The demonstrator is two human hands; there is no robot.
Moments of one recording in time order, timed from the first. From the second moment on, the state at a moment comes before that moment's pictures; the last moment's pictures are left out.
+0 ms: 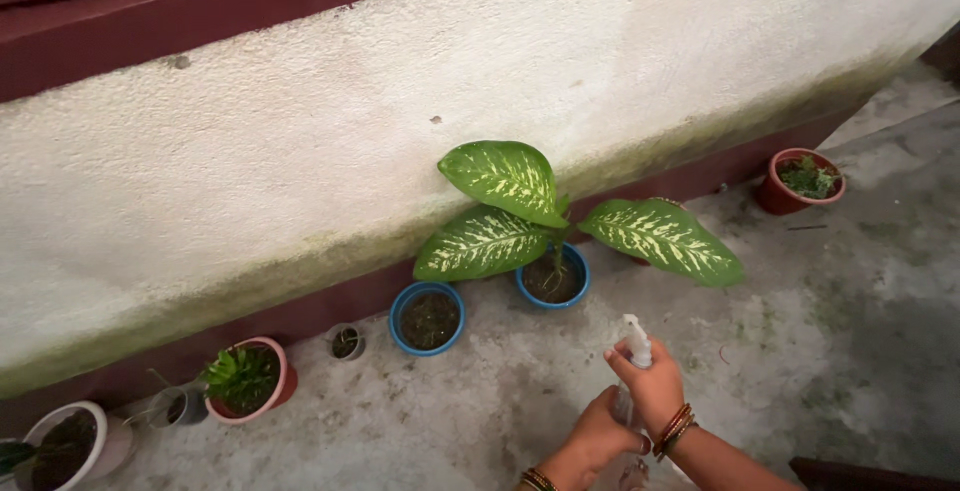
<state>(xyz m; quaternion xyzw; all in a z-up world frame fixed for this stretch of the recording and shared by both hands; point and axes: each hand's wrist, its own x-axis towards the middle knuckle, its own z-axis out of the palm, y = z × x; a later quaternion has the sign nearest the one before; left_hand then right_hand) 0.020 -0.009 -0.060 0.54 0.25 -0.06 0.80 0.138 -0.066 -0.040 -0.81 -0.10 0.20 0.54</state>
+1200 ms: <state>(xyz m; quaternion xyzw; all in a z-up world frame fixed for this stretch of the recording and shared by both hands) 0.019 -0.004 -0.048 0.55 0.28 -0.06 0.78 0.140 -0.059 -0.039 -0.76 -0.05 0.31 0.57</state>
